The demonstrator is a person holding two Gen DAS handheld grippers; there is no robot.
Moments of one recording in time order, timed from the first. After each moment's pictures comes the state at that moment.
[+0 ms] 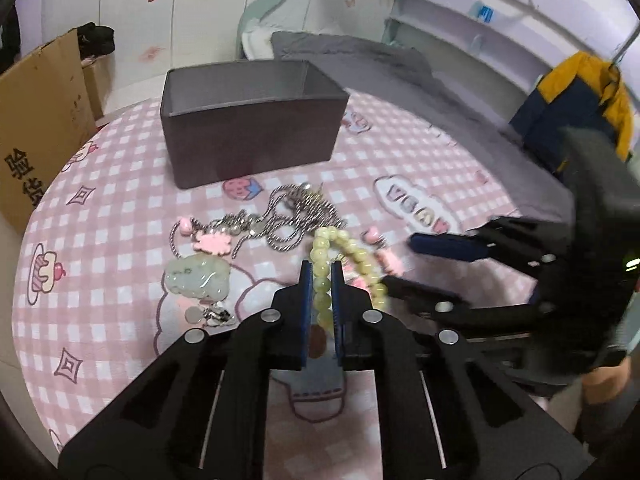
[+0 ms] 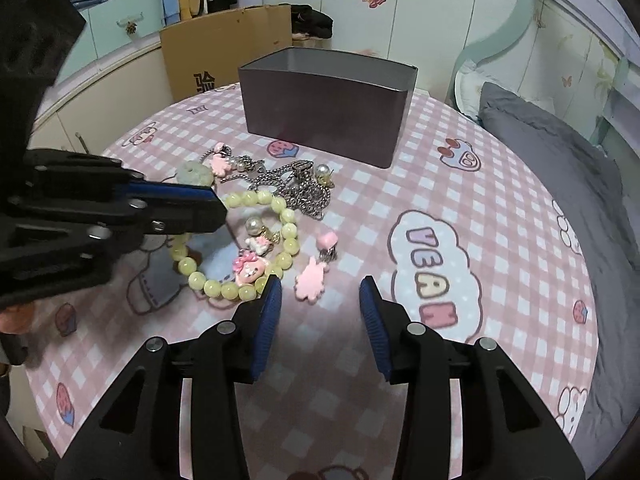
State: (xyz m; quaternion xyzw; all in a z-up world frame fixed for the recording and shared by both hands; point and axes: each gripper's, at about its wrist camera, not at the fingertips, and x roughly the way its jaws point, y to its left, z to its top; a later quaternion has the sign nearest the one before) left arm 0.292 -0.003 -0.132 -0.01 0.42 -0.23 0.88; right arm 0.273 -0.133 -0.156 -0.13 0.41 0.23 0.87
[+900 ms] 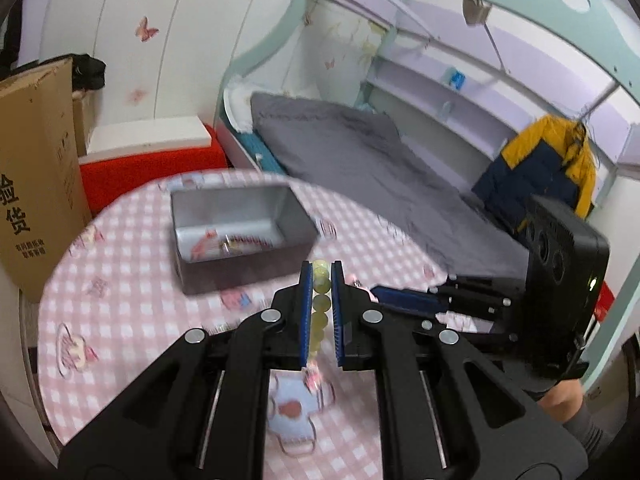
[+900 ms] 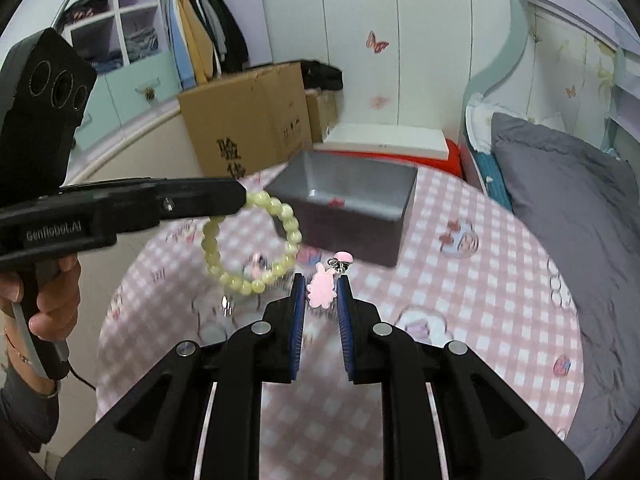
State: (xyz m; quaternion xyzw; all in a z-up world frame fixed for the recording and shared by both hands) left arm 0.314 0.027 -0.043 -0.09 0.34 -0.27 0.90; right arm 0.289 -0.140 -0.076 -0.05 0.35 0.27 0.89
